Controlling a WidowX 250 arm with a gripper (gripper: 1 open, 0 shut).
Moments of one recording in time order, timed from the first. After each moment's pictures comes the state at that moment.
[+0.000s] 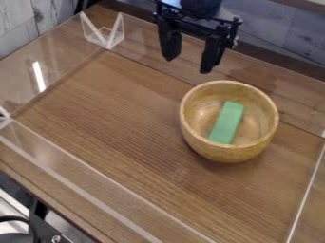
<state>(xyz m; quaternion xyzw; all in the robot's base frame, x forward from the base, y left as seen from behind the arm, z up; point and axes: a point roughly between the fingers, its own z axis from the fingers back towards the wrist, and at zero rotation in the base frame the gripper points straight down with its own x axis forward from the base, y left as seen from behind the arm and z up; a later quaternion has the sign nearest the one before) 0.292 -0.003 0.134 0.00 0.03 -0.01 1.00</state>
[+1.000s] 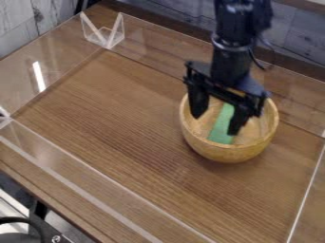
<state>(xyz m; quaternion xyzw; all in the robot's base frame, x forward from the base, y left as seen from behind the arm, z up) 0.280 -0.059 0.069 0.00 0.02 -0.04 1.00</state>
